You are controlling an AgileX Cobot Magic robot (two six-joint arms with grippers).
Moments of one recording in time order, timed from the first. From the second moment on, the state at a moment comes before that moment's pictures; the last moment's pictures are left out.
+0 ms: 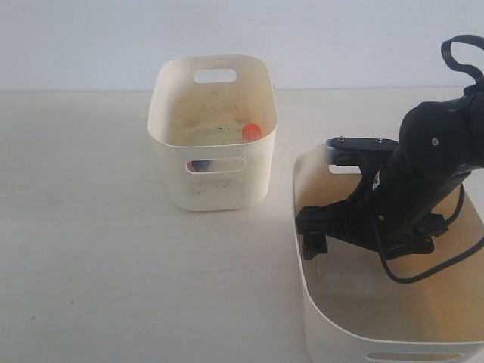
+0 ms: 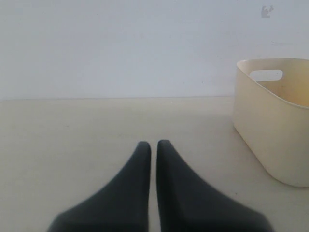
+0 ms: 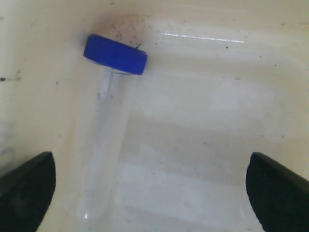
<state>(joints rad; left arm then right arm) 0.00 0.00 0.00 -0.02 0.18 0.02 0.38 1.69 -0.83 0.13 0.51 0.29</state>
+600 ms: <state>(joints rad) 0.00 0.00 0.00 -0.02 0.18 0.02 0.38 1.69 -0.83 0.13 0.50 0.29</state>
